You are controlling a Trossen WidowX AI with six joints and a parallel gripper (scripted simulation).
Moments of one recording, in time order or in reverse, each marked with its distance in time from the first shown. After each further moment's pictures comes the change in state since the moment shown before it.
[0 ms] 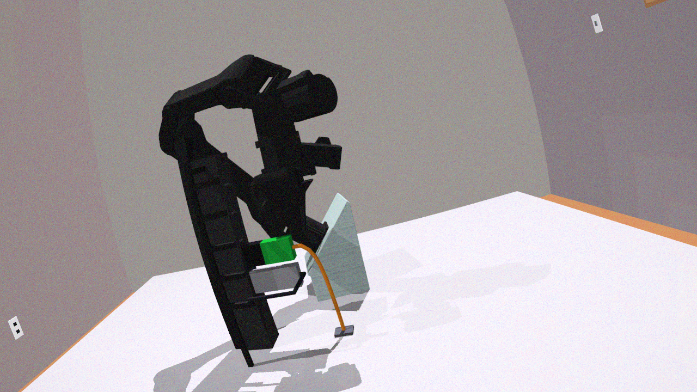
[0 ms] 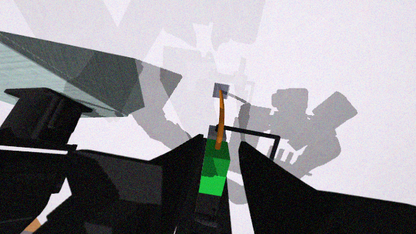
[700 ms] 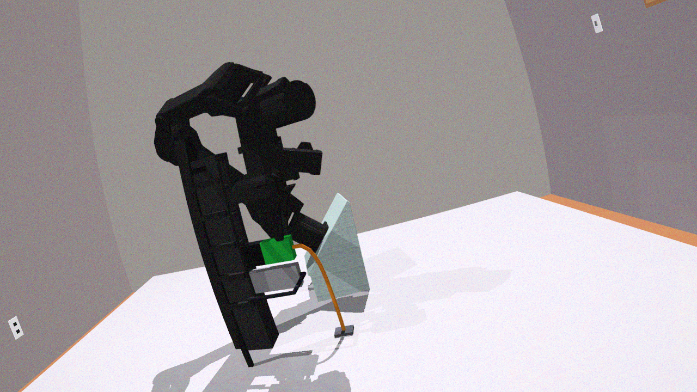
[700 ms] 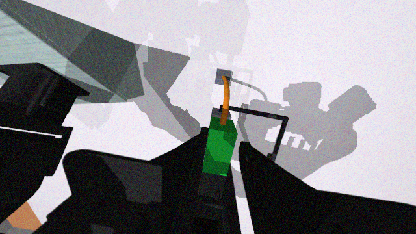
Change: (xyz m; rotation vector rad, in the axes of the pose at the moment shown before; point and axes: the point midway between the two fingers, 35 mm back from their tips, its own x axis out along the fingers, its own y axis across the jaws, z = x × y) arm 0.001 0.000 -0.028 -0.001 0.002 0.001
